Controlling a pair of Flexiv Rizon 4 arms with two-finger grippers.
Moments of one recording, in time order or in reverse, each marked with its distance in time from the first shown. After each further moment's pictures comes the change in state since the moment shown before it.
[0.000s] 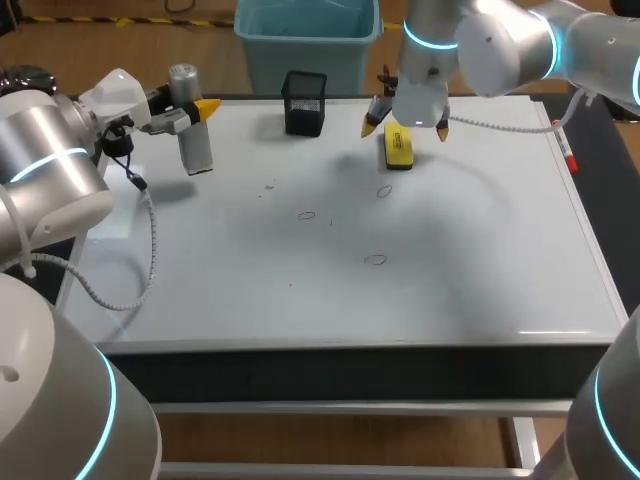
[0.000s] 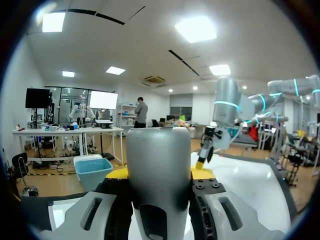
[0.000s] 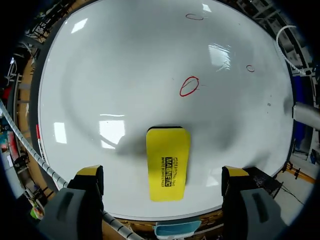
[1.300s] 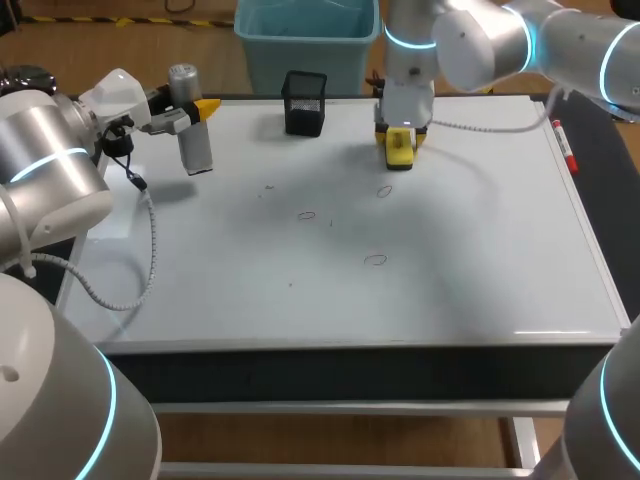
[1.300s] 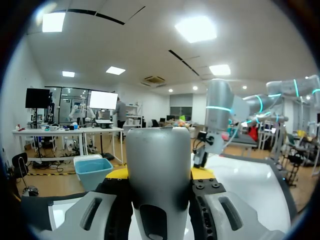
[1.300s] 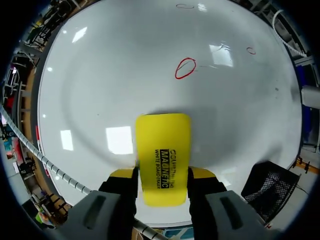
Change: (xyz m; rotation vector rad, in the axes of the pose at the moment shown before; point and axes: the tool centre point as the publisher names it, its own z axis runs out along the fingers) left arm 0.000 0.000 0.000 0.000 0.000 0.000; right arm 0.000 -0.013 0.023 -0.034 0.068 0.054
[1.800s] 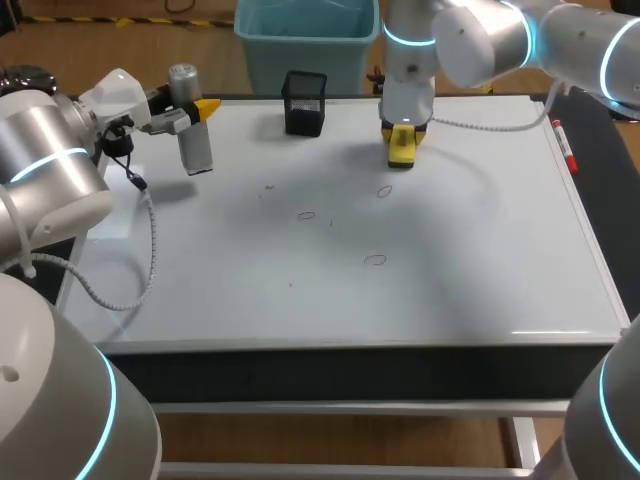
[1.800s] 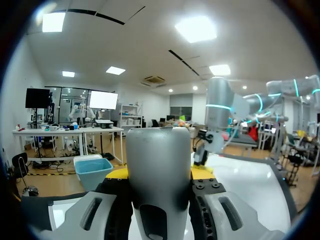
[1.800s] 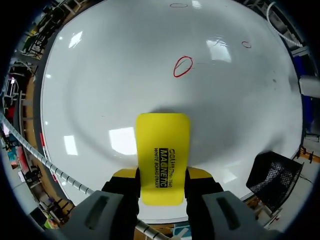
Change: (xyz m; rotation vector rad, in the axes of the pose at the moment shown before) left arm 0.000 0.000 0.000 0.000 0.000 0.000; right arm 0.007 -0.005 -0.009 0.014 0.024 0.077
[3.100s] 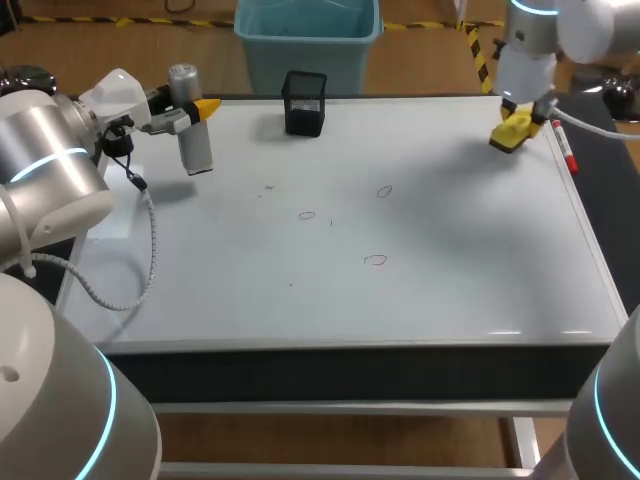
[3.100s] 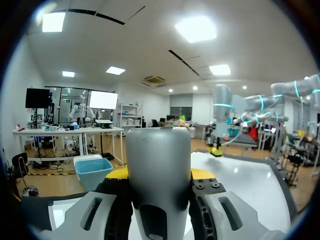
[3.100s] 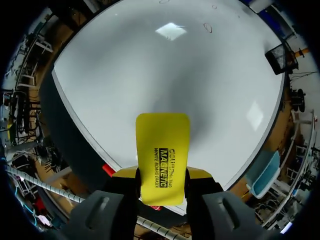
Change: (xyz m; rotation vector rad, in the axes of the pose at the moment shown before) left arm 0.000 0.000 0.000 0.000 0.000 0.000; right arm 0.224 -0.025 -0.025 -0.039 0.043 0.661
